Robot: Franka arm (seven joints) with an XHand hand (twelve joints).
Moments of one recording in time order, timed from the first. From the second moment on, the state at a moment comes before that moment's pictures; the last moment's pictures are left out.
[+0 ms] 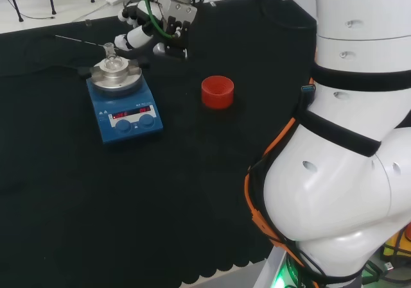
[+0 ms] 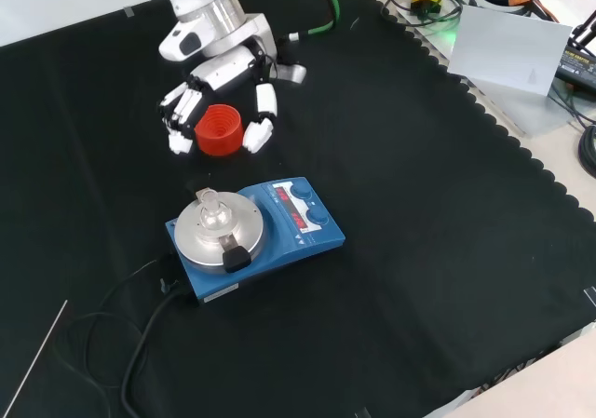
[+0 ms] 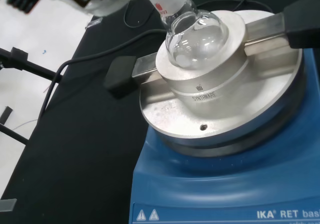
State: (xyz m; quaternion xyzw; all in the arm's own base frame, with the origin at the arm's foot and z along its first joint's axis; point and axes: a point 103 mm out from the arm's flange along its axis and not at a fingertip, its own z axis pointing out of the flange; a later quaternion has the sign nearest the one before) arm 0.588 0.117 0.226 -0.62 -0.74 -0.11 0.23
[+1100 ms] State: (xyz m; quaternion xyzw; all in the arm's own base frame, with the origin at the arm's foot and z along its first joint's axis) arm 0.514 0.097 0.236 -0.64 -0.74 -0.05 0.22
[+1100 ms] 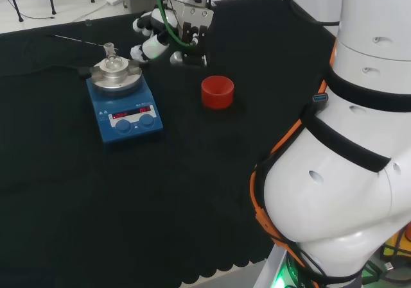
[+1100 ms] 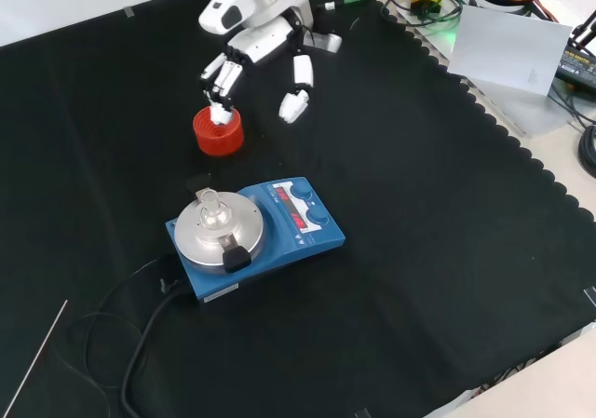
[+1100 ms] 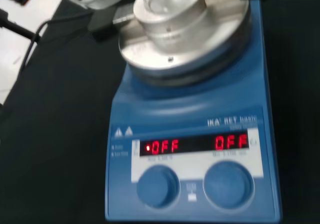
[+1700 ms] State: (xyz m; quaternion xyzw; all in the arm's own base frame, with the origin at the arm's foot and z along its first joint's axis) arm 0.484 0.105 0.225 -0.65 -0.73 0.06 0.20
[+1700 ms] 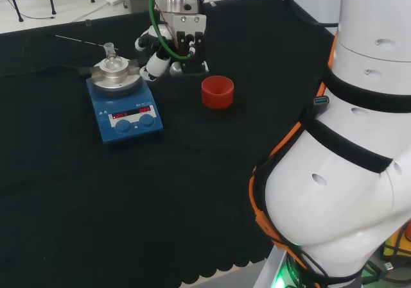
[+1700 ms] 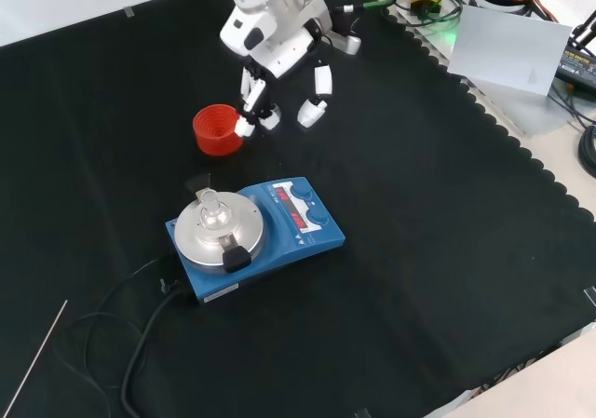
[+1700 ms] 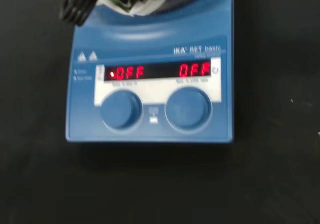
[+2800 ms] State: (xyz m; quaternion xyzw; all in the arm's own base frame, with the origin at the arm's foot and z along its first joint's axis) arm 0.467 0.136 0.215 -0.61 -0.74 0.21 0.19
